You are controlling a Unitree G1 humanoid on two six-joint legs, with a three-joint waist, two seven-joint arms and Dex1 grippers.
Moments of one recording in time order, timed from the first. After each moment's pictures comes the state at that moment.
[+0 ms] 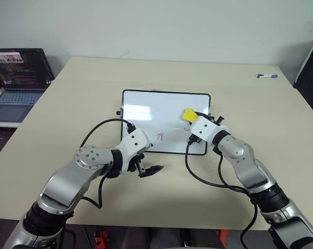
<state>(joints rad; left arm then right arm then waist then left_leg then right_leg) -0.32 0.74 -0.20 -0.58 -0.33 0.91 -0.77 -0.41 -0.48 0.36 -0.16 -0.34 0.30 0.39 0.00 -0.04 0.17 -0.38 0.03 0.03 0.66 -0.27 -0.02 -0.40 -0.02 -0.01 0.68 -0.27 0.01</state>
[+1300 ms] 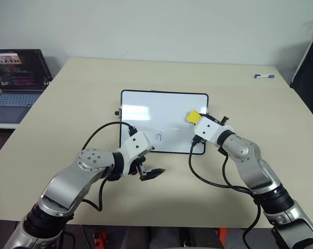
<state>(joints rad) -0.30 0.74 -0.21 -0.59 -0.36 0.91 -0.76 -0.41 -0.51 0.33 -0.20 -0.41 0.37 0.49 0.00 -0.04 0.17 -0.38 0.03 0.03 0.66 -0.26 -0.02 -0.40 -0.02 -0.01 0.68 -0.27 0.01</state>
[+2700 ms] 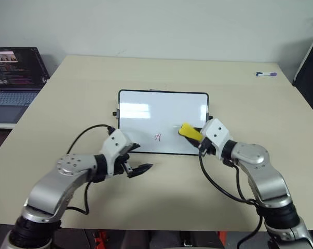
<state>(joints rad) -0.09 0.81 0.06 -0.48 -0.43 0.71 -0.83 -0.21 -0.45 0.14 -0.57 0.03 0.65 0.80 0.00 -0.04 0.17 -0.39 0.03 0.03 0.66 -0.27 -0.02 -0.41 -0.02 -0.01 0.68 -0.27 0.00</state>
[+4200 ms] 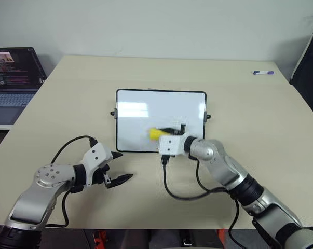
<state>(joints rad) 0.03 0.84 0.05 -0.29 -0.31 0.41 -0.95 -0.63 -0.34 0.54 0.01 -0.49 0.19 0.53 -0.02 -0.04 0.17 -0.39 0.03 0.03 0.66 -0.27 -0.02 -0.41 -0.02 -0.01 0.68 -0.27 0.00</state>
